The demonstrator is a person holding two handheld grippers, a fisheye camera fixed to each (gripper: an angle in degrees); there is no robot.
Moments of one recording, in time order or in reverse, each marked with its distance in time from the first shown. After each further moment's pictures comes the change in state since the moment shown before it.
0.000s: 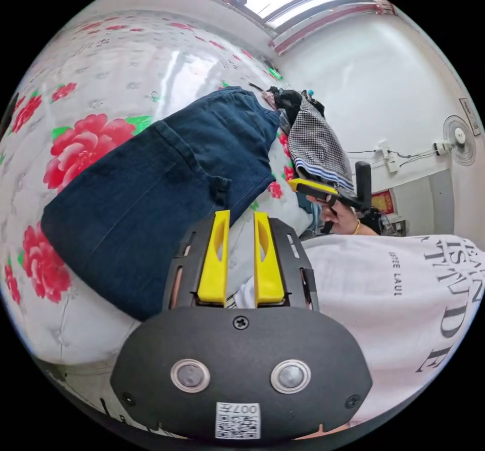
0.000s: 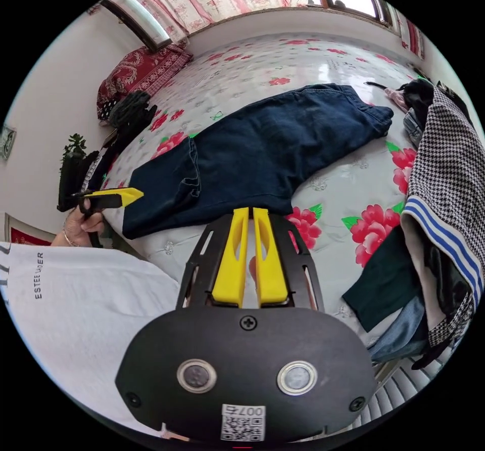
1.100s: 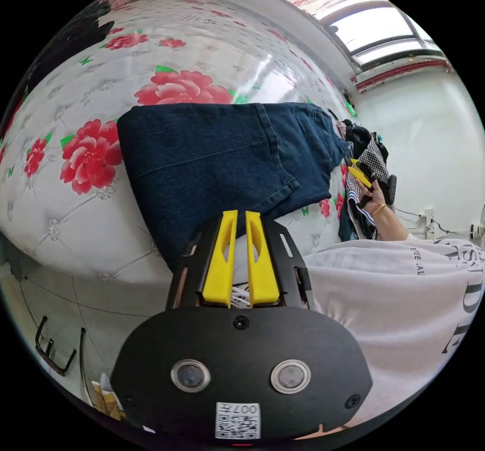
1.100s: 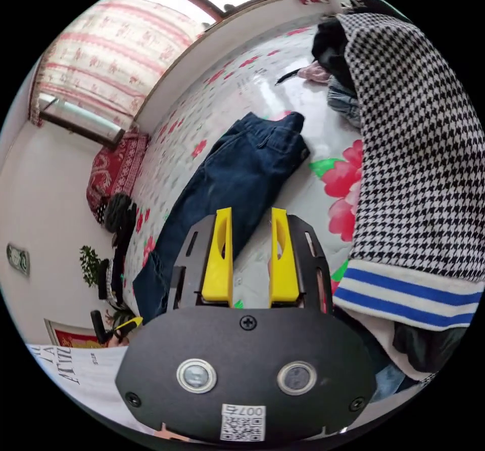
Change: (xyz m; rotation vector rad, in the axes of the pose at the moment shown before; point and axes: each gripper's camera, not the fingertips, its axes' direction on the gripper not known) left arm -0.062 0.033 0.050 0.088 -0.141 -0.422; right arm 0.357 -0.135 -0.085 0.277 -0.114 0.479
